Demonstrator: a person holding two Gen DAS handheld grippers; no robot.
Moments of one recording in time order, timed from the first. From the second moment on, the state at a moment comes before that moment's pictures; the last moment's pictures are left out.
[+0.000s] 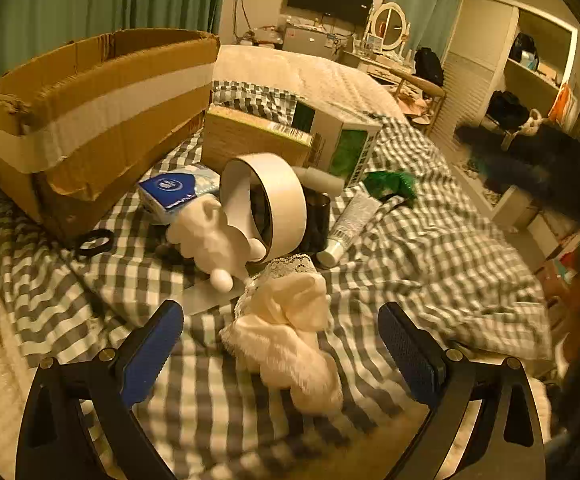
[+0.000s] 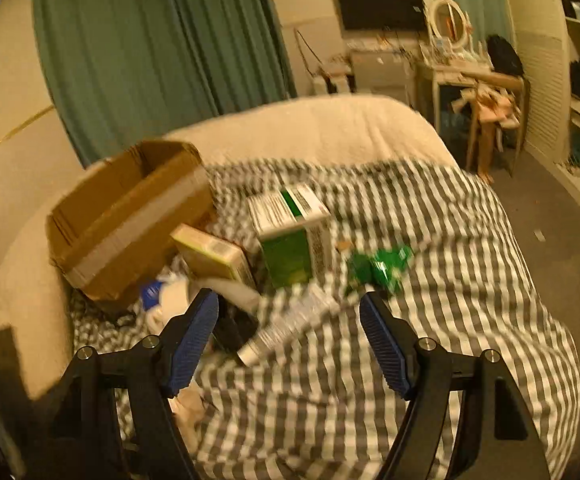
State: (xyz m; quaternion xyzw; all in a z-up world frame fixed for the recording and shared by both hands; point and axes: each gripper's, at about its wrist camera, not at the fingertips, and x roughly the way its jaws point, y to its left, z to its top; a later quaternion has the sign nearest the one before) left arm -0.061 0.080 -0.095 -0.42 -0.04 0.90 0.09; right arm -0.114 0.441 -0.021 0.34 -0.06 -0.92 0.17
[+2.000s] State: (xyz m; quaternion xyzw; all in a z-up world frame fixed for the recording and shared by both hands) left arm -0.128 -0.056 0.082 -0.23 -0.12 0.96 0.07; right arm -0.121 0.349 0.062 0.32 -0.11 -0.90 0.28
